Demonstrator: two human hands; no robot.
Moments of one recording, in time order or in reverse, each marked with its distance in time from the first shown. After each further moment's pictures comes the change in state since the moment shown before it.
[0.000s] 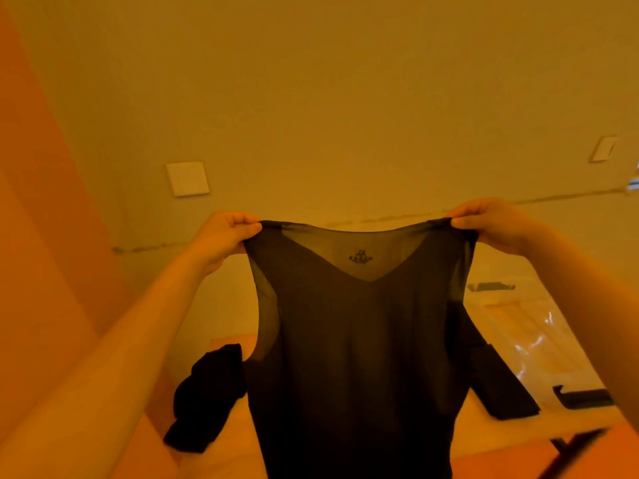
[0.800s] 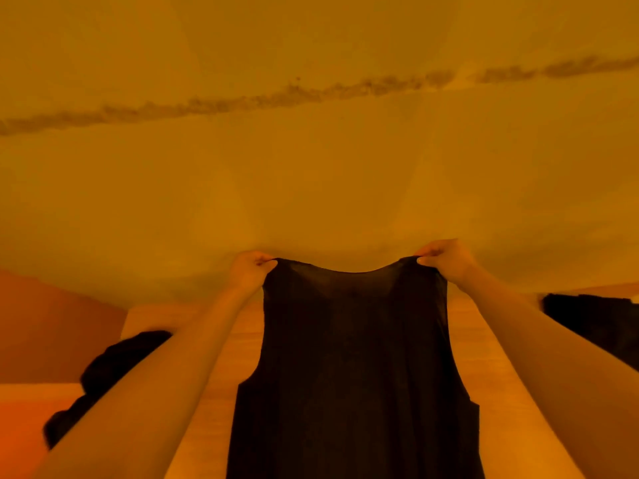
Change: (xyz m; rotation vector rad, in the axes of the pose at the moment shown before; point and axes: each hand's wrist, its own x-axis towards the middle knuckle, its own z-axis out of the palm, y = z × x) left_hand 0.254 -0.422 0.132 0.399 0.081 -0.673; right_hand 0.336 0.400 0.178 -0.282 -0.159 0.557
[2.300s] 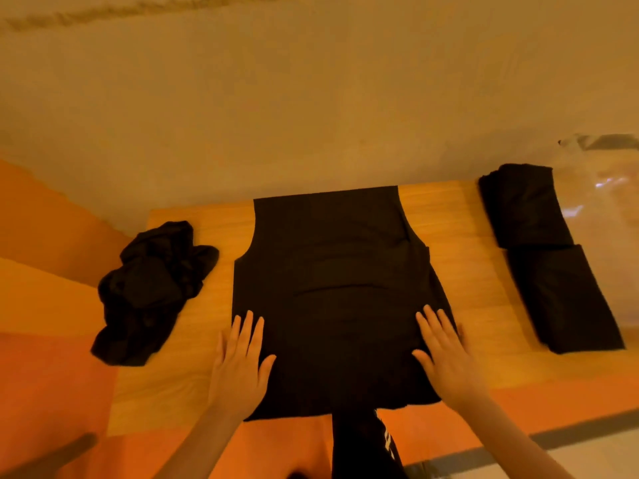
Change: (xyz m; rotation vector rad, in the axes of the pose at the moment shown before) left_hand -0.302 -0.223 0.027 0.904 0.012 0.451; right_hand -0.327 0.231 0.086 -0.809 0.116 -0.320
